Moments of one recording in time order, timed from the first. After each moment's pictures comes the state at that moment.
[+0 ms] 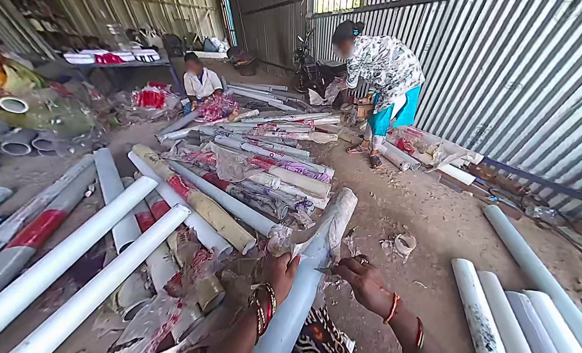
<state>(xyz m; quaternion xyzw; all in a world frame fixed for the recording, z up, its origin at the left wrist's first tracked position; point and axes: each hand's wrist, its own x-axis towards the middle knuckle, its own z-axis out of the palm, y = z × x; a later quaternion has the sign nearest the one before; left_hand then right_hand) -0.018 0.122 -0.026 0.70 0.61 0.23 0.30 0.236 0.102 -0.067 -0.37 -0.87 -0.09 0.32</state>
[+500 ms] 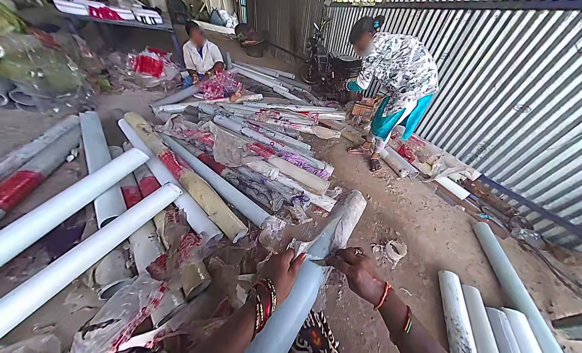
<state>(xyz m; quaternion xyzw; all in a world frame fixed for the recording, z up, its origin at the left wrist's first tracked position) -0.021 0.133 -0.019 0.70 0.59 0.16 0.36 0.231 0.144 -0.060 -0.34 -0.89 -0.11 0.29</state>
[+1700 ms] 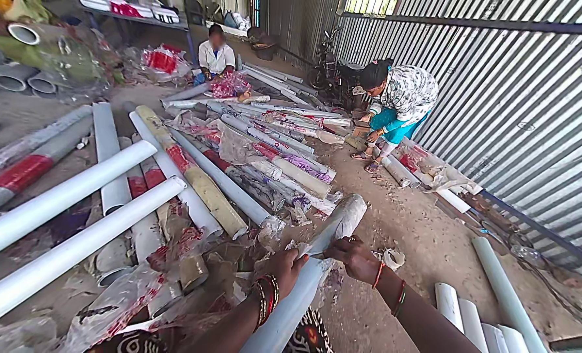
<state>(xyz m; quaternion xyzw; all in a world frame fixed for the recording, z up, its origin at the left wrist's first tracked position) -0.020 0.132 -0.011 0.71 0.59 0.13 0.37 0.231 0.174 -0.022 -0.28 -0.95 -0.05 0.16</state>
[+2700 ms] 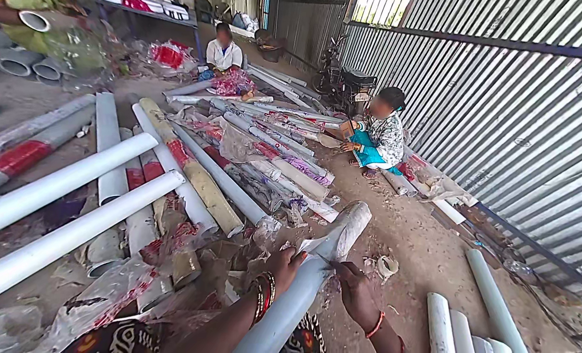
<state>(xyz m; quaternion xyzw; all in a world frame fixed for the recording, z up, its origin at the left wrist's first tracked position) -0.016 0.132 -0.018 0.67 0.58 0.21 0.42 0.217 0.102 -0.049 -0.50 -0.81 0.02 0.32</state>
